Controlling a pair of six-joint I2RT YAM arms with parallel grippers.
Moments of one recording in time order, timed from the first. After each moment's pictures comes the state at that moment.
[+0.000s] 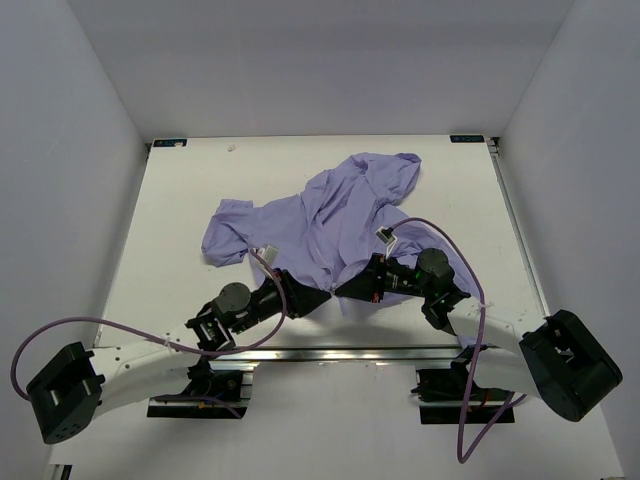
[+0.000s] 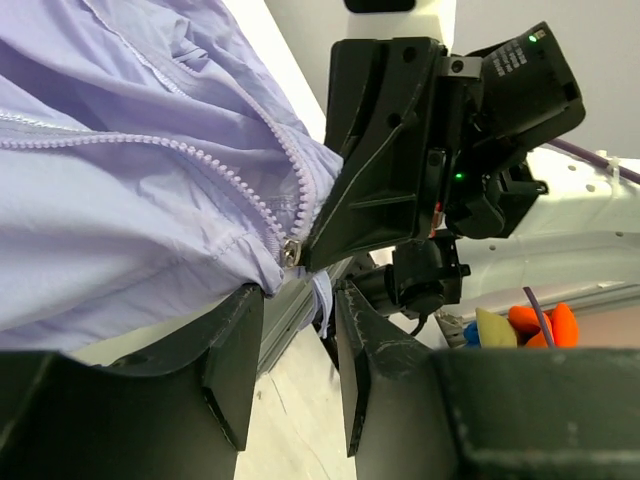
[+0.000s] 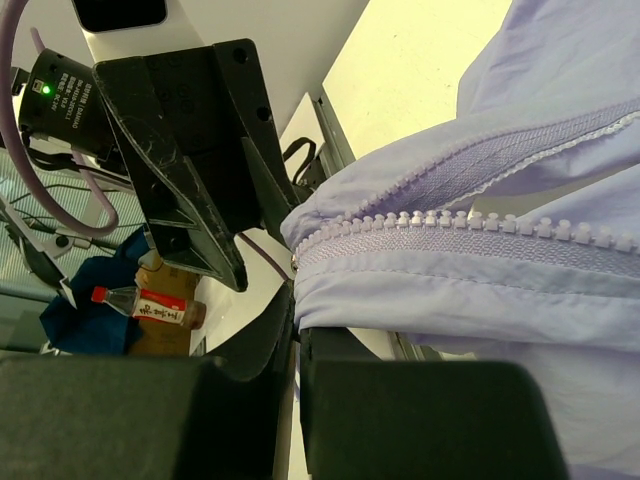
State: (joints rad) left arm -0.95 0.87 0.23 0.60 0.07 -0.91; right arm 0.64 1.17 0.31 0.81 -0.77 0.94
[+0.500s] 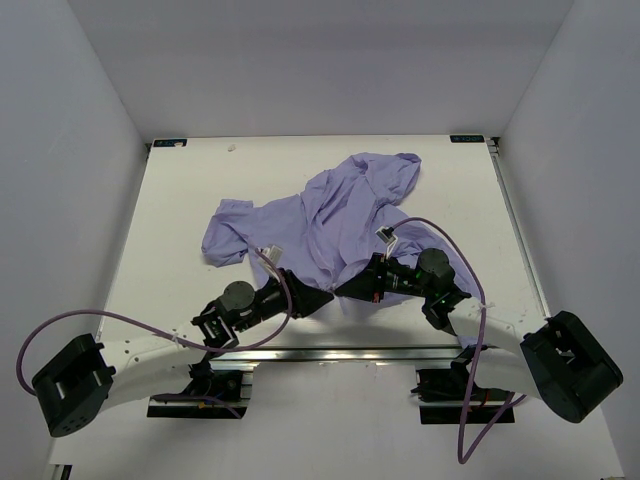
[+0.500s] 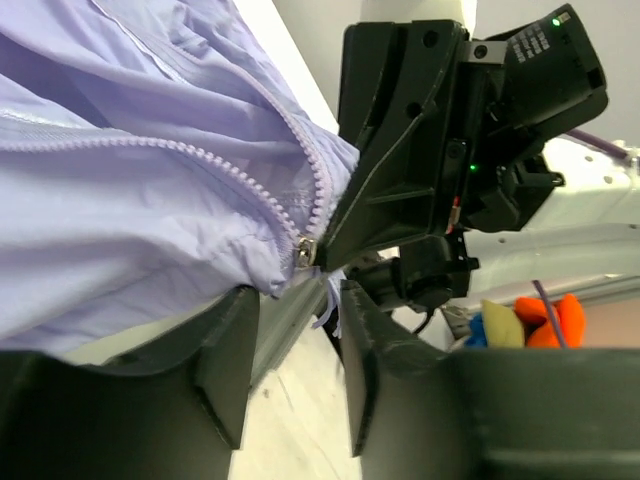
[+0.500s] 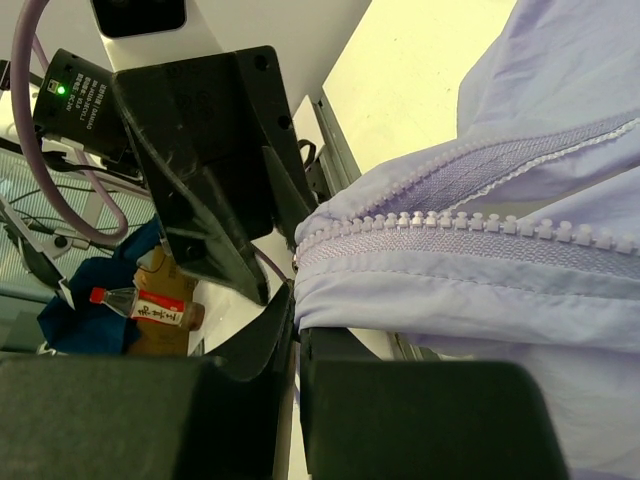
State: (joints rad) left arm -0.94 0.95 0.23 0.67 0.11 -0.90; right arm 0.64 1.16 0.31 0.80 -0.77 0.94
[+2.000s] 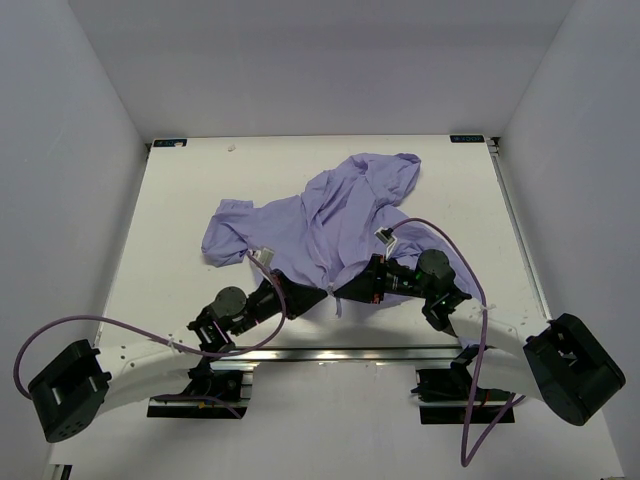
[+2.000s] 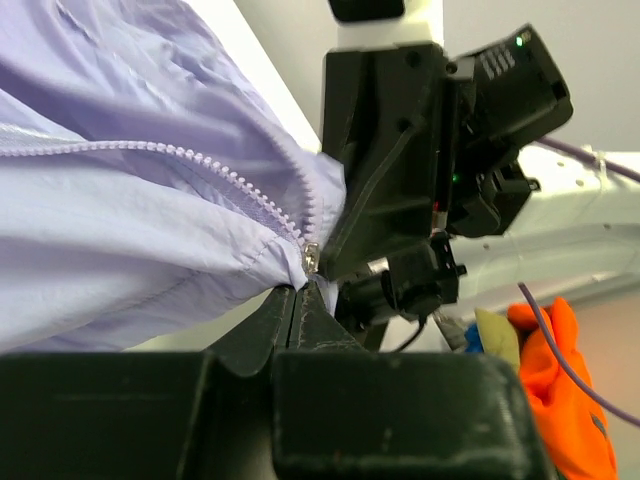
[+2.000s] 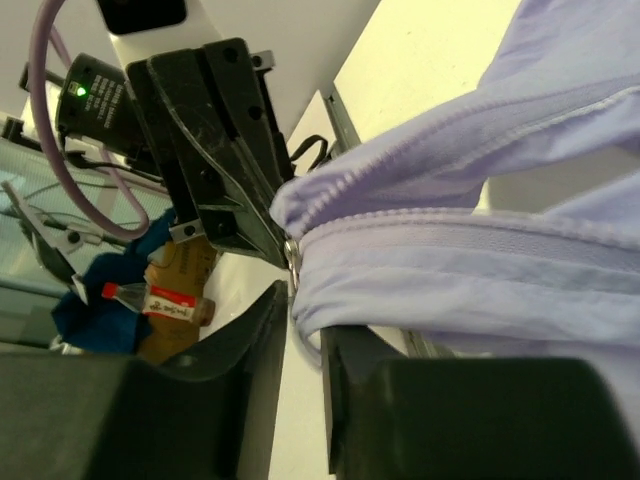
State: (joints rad) left arm -0.93 0.90 0.18 0.76 0.09 -0.88; right arm 0.66 1.14 0.31 0.81 -0.76 0.97
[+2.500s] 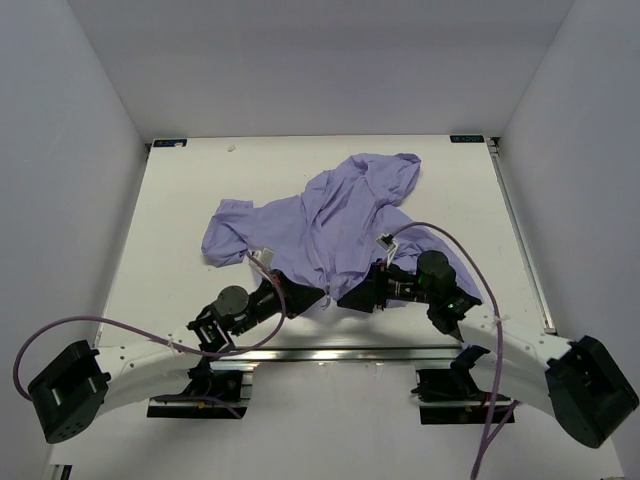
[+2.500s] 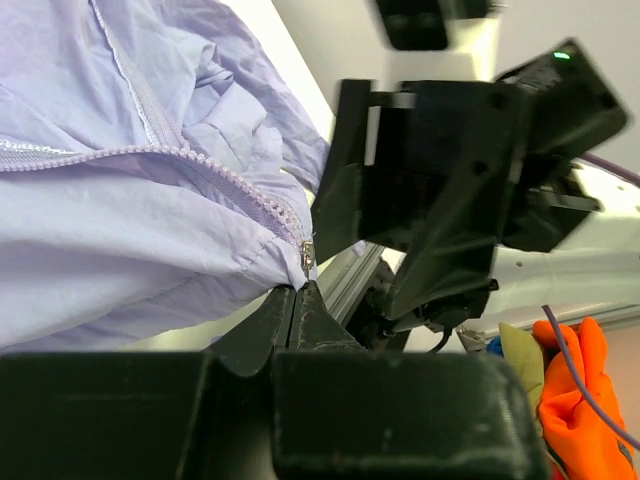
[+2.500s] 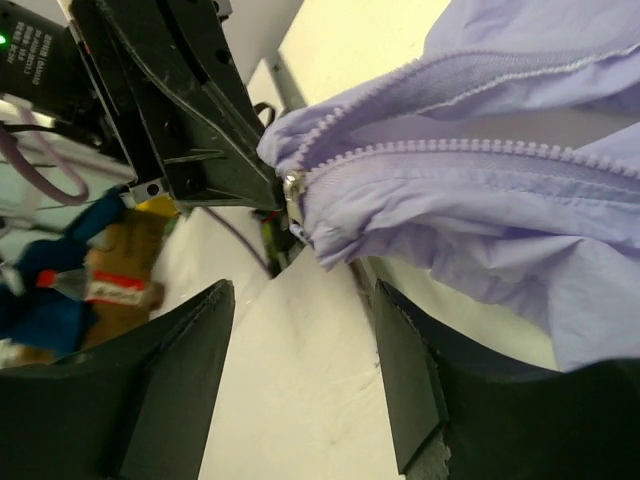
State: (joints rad) left arm -0.93 0.89 0.18 0.70 0.04 -0.87; right arm 0.66 1.06 0.32 0.55 -0.76 0.83
